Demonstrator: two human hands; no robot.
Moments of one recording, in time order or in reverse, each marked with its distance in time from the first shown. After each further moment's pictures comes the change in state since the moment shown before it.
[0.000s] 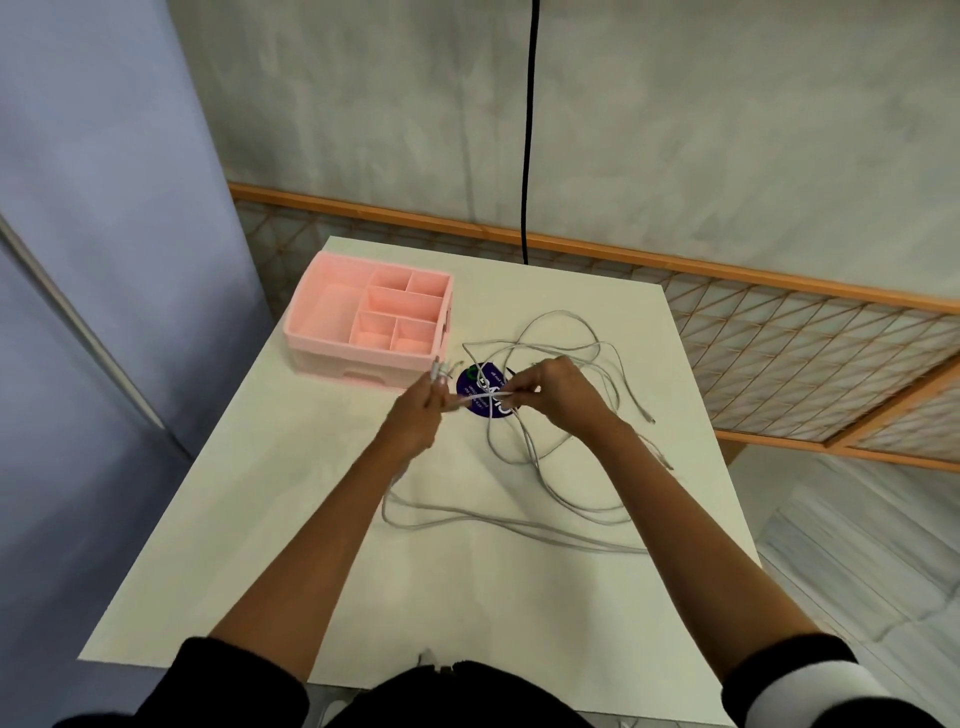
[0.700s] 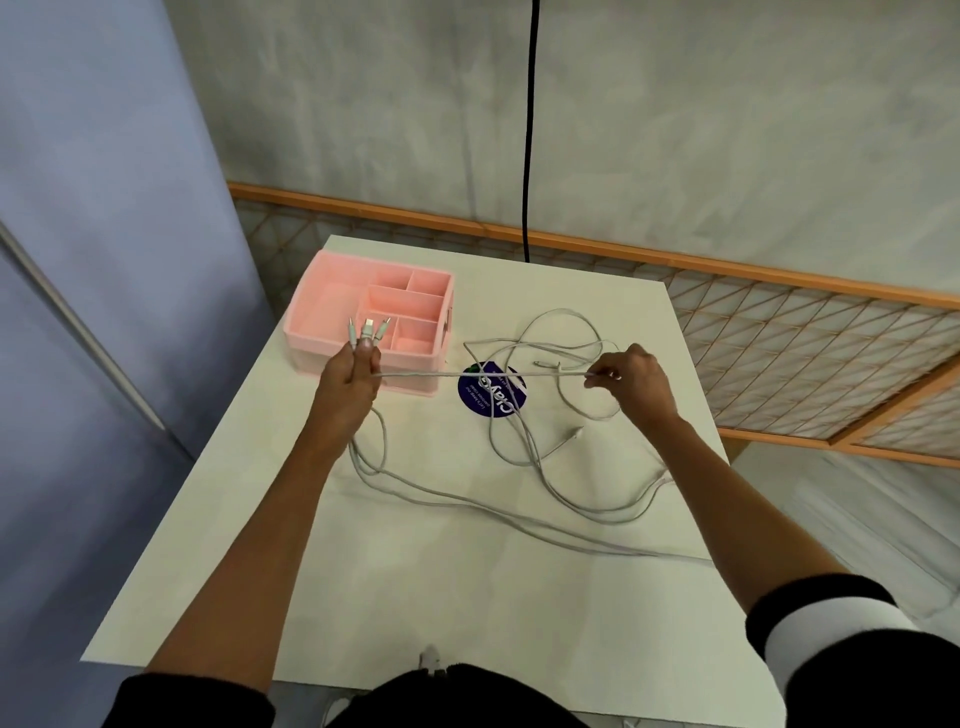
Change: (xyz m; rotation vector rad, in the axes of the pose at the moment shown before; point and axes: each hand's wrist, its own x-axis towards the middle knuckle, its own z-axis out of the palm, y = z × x) left_hand -0.007 0.012 -0.061 -0.169 0.236 0.114; right_hand -0.017 0.076 -0.035 -0.143 0.284 0.265
